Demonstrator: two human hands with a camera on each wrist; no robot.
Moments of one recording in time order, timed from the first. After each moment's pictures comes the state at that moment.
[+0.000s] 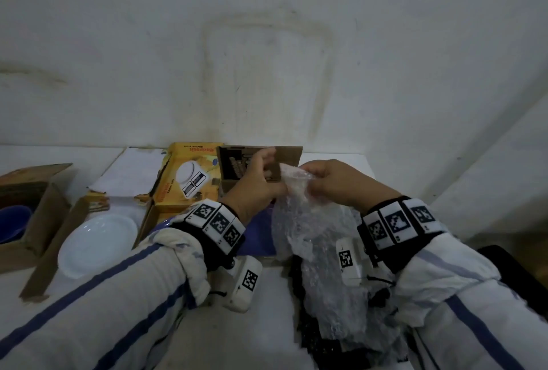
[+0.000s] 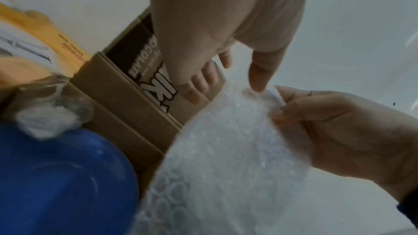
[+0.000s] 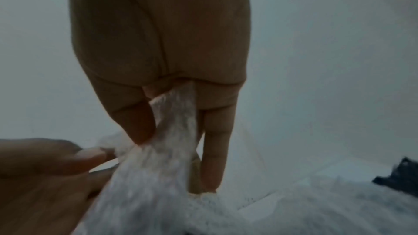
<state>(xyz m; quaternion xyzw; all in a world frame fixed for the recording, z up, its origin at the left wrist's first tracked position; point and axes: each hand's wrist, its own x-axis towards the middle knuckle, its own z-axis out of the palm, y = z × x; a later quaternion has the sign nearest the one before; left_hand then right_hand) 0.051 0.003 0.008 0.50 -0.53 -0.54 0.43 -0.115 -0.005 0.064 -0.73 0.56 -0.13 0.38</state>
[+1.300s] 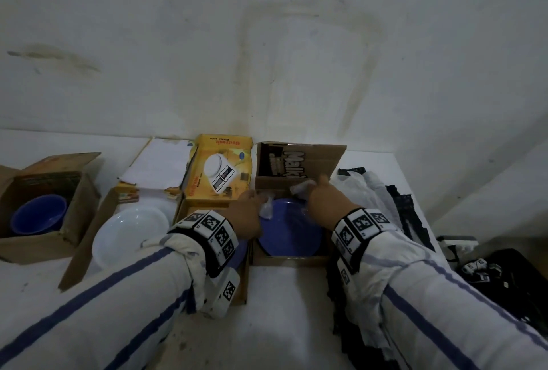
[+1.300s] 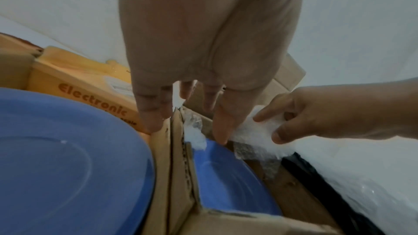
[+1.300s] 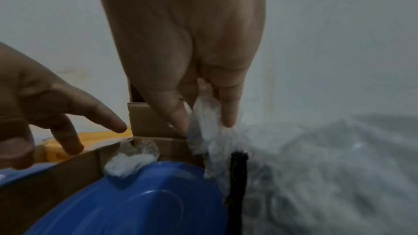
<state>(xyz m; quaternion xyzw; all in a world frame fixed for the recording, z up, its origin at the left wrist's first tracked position) 0.146 -0.004 -0.064 0.64 -0.69 -0.33 -0.02 -0.039 -0.034 -0.038 -0.79 0.59 0.11 0.09</state>
